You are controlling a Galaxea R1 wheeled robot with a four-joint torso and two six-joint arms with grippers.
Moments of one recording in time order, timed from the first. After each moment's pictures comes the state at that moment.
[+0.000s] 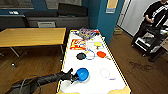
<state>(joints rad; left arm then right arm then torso) 0.43 2.69 -1.98 0.18 0.42 -1.17 -1.49 2.44 -1.90 0.09 0.18 0.09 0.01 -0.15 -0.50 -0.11</state>
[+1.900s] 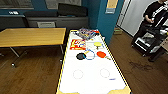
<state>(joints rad) 0.74 2.02 -1.12 0.63 0.57 -1.15 -1.48 2.45 -1.91 0.08 0.17 0.09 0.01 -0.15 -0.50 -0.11</state>
